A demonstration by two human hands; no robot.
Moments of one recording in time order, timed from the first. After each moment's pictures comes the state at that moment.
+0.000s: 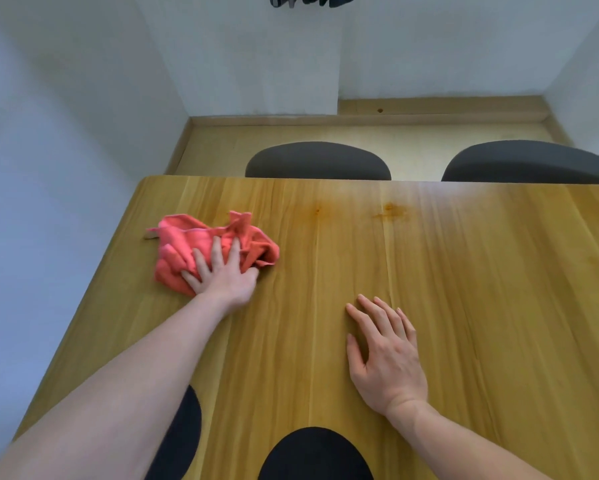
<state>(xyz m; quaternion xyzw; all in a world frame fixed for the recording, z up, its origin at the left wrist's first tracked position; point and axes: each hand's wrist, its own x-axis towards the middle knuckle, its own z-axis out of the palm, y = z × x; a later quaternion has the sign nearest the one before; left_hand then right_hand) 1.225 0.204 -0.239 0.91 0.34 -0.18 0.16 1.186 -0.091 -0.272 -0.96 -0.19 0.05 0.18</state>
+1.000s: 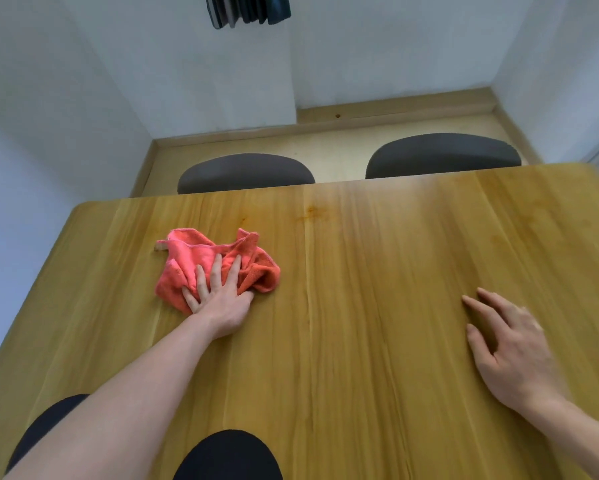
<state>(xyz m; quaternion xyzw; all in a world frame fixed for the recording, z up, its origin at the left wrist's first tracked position) 1.242 0.074 -0.244 0.93 0.27 -0.21 0.17 1.244 -0.377 -0.262 -0.98 -0.06 0.01 0.17</state>
